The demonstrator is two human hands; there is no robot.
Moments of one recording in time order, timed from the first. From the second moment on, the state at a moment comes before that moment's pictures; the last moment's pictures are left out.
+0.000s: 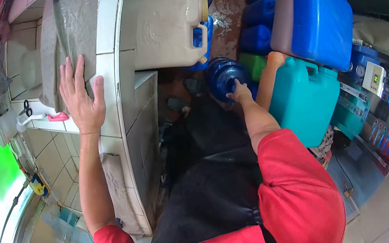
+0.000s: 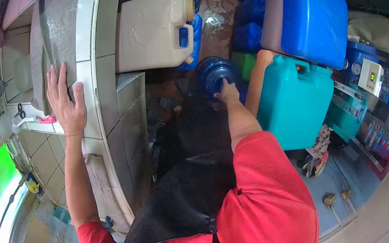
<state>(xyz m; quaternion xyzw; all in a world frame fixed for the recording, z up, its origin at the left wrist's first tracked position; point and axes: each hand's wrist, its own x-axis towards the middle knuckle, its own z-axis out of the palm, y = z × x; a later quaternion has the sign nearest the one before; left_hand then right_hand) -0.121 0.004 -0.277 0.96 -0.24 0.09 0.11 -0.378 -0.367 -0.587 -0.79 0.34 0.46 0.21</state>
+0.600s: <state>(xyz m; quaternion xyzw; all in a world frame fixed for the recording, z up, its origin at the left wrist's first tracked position) -0.125 0.003 -0.275 0.97 -0.21 0.10 0.09 -0.331 -0.369 -0.456 -0.91 0.11 0.38 0.13</state>
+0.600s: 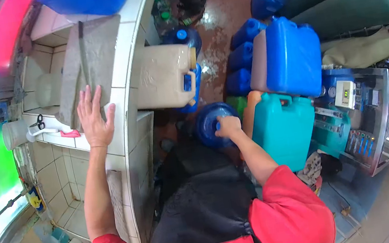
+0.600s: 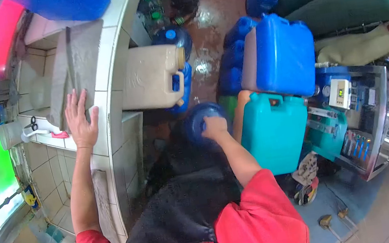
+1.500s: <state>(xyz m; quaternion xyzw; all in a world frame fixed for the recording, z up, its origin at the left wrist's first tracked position) -0.170 0.023 -0.263 0.94 -0.21 0.20 0.20 -0.274 -0.352 0.060 -0.97 -0.19 0.00 0.16</state>
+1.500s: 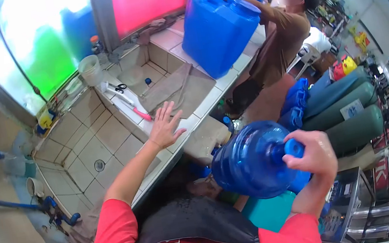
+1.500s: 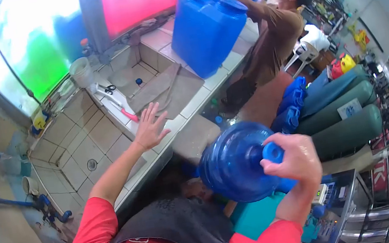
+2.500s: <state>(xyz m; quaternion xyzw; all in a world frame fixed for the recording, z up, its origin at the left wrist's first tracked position) -0.440 0.410 -0.225 0.76 0.35 0.45 0.32 -0.216 0.241 -0.063 -0.73 -0.65 -0.02 0.21</state>
